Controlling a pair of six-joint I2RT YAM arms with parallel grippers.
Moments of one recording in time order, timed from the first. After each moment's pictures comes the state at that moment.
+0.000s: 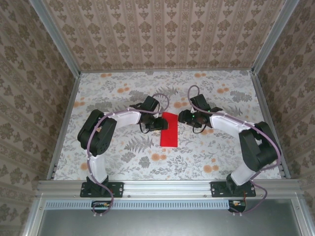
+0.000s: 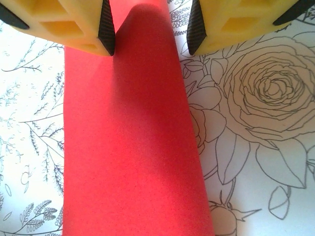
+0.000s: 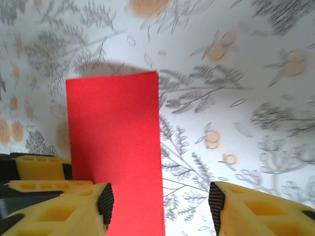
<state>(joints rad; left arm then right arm) -0.66 1.92 1.18 -0.40 0.40 -0.52 0.40 1.57 0.95 -0.33 -0.14 0.69</state>
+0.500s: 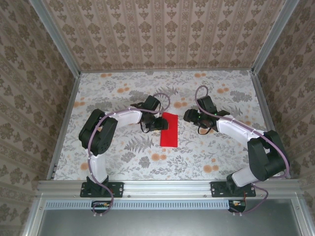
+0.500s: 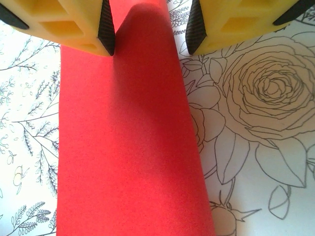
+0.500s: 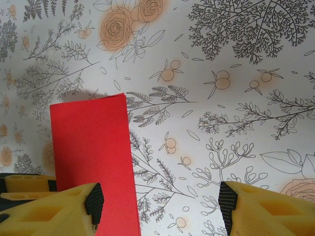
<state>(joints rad) -0.67 1.93 1.20 -0.44 0.38 -0.51 0.37 1.49 0.88 -0.32 -0.06 0.71</state>
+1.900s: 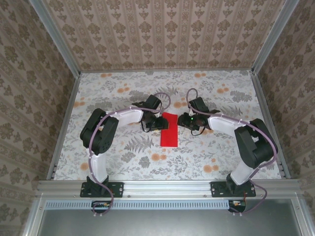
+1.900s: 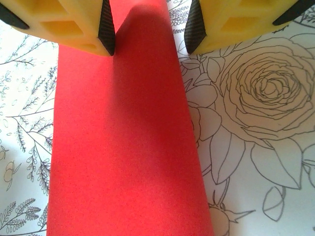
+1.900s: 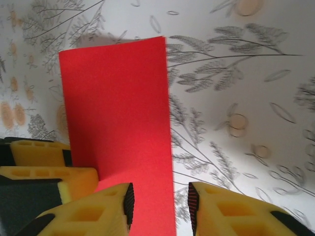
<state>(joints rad) -0.67 1.95 1.24 -0.48 0.36 -0.53 0.41 1.67 0.93 -0.24 -0.27 0.72</state>
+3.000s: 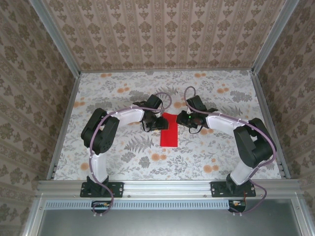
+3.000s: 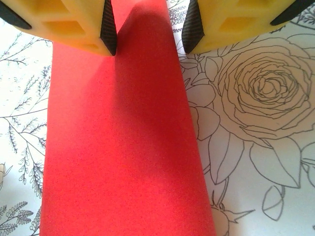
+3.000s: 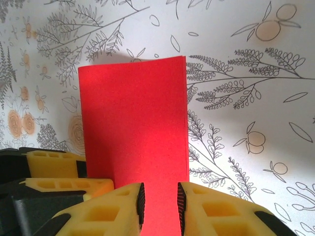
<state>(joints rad) -0.68 1.96 1.26 -0.52 0.34 -0.52 0.44 1.67 0.96 -0.25 -0.22 0.73</state>
